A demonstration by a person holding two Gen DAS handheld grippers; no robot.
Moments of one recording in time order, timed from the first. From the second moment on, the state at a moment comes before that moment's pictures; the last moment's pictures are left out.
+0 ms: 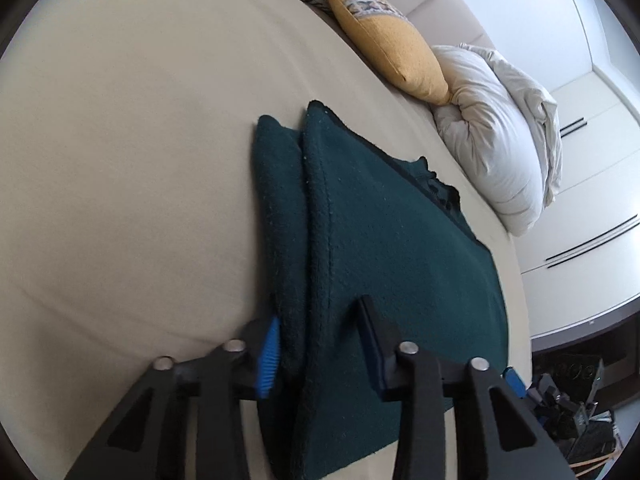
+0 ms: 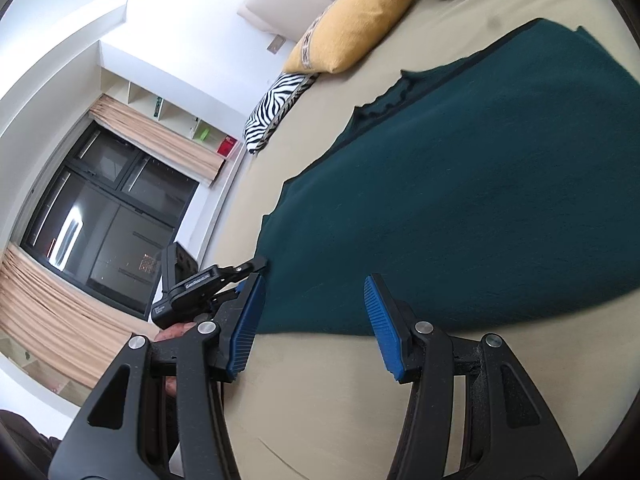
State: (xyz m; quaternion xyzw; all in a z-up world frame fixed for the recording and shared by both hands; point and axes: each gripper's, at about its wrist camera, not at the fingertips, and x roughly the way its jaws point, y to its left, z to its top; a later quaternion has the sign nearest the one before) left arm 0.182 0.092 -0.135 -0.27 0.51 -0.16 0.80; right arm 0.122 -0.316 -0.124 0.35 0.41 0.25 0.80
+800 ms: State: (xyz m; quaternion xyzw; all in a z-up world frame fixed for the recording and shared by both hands) left arm 0.186 0.060 -0.079 -0.19 0.47 -0.20 0.84; right arm 0.252 -0.246 -0.176 0.35 0.50 0.30 0.73
